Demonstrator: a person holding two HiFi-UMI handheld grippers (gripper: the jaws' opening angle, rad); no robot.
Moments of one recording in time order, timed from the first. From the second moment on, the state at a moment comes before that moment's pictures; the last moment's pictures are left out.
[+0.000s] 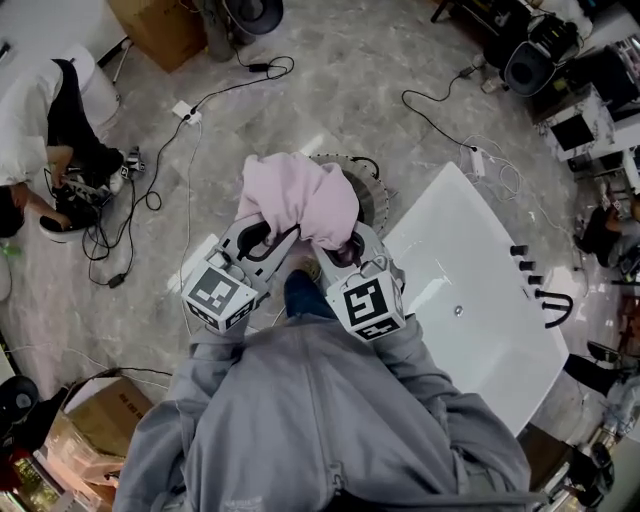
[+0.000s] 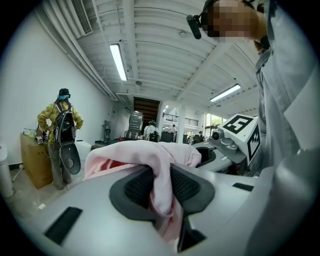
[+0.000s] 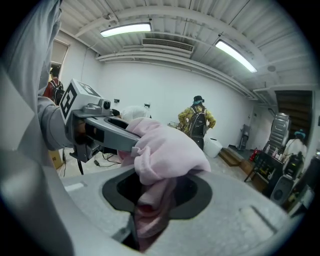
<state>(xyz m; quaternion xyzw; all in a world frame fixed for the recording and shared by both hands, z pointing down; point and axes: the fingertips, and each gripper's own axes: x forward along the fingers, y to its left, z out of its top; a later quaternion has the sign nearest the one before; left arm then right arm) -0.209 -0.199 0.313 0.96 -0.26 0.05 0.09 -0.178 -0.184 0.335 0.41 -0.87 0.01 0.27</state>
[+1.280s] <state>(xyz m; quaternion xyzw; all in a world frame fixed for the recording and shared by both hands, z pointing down) -0.075 -0.314 0.351 0.99 0.02 0.10 0.10 -0.055 -0.285 0.369 0.62 -0.73 0.11 0.27</state>
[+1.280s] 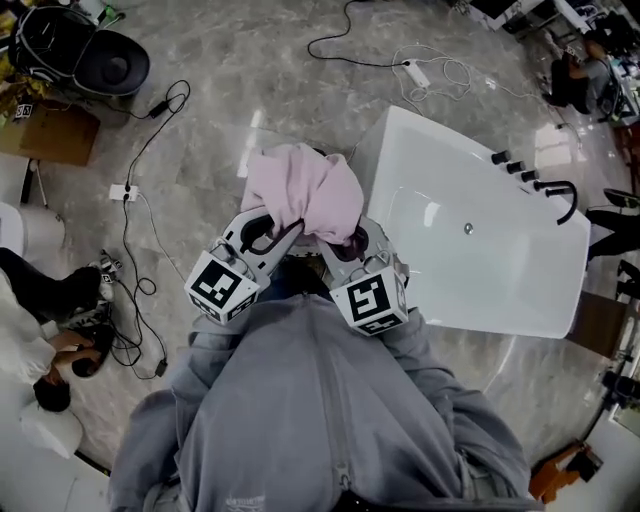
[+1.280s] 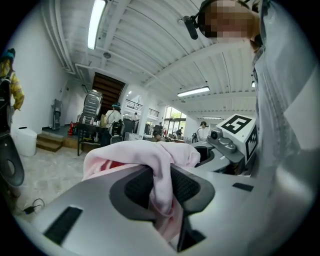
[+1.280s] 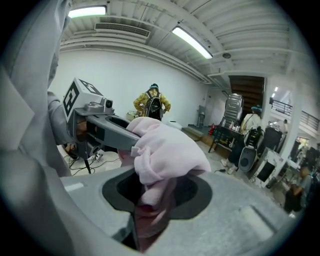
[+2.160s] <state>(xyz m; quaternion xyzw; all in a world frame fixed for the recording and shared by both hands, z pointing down) -0.041 -0.340 0.501 0.97 0.07 0.18 0.15 -0.025 -0.307 0.517 0.63 -0.70 0.20 0.27</state>
